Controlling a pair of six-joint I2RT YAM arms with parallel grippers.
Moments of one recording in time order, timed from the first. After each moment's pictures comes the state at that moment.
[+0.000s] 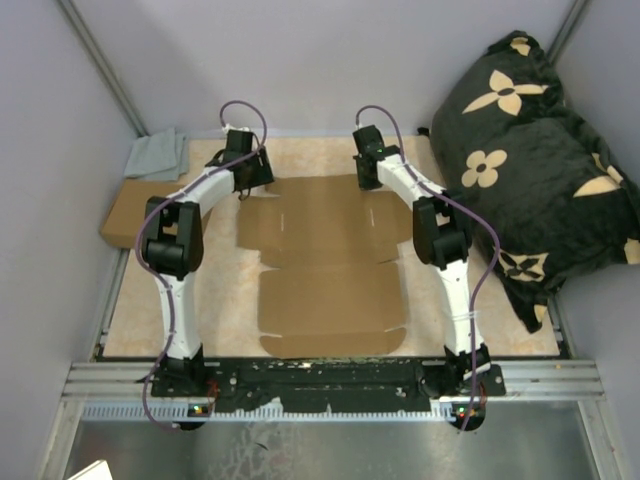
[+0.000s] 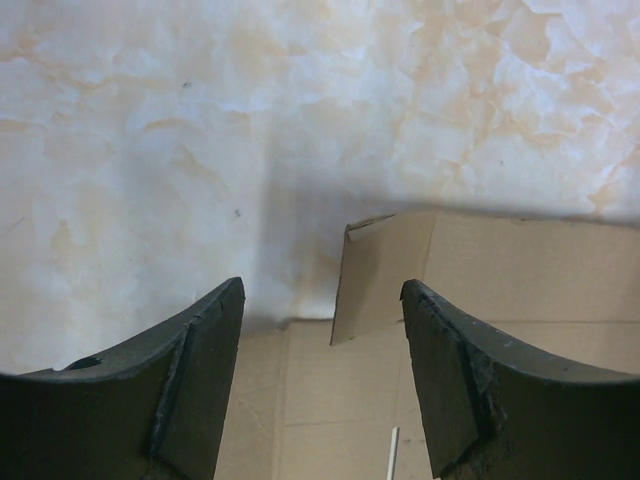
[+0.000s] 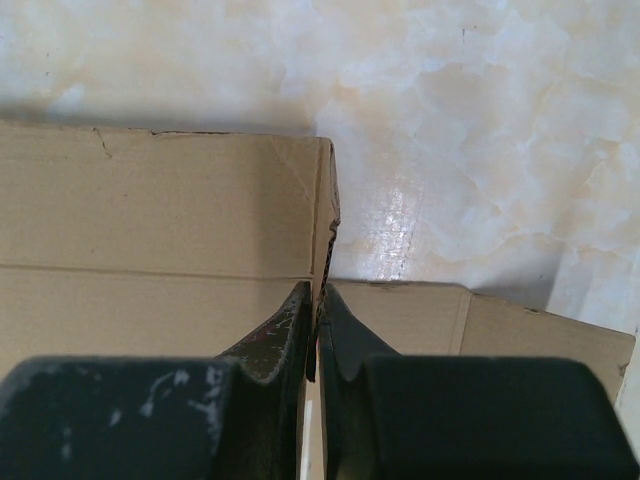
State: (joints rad) left arm -0.24 2.16 1.66 -0.26 -0.10 -0.39; right arm 0.38 2.38 2.04 -0.63 0.20 0.18
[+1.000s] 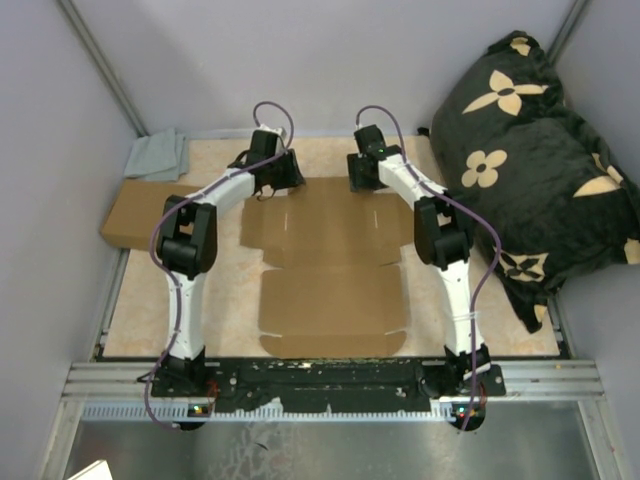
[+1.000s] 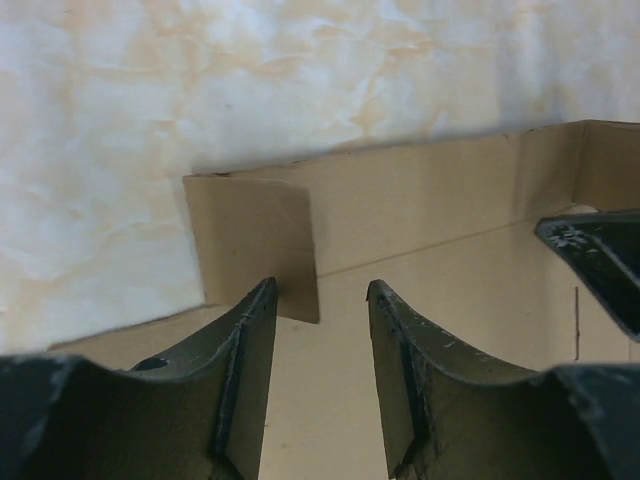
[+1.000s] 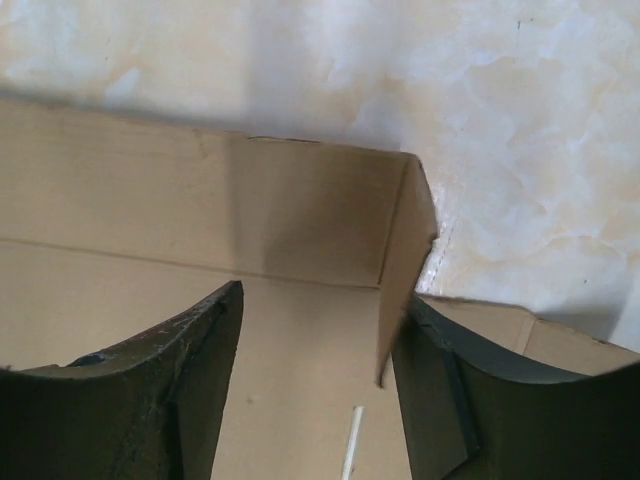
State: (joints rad) left arm -0.33 2.22 1.73 -0.21 0.16 -0.42; right arm 0.38 2.37 2.04 -0.63 0.12 0.19
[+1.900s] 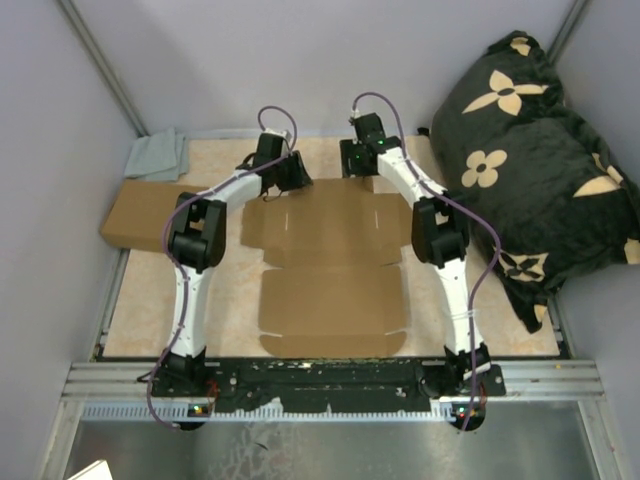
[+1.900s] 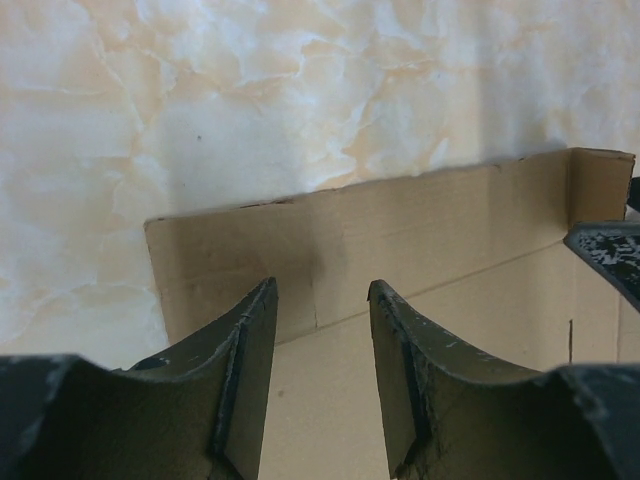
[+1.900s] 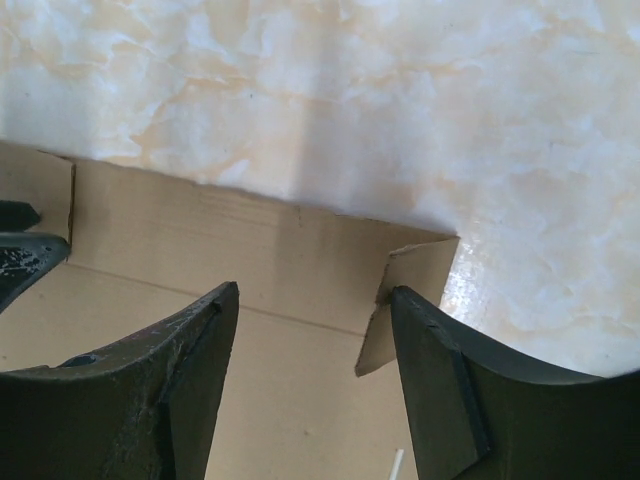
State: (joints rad) left arm -0.34 2.33 1.82 -0.15 0.21 -0.49; right arm 0.38 2.40 2.18 -0.62 0.02 0.20
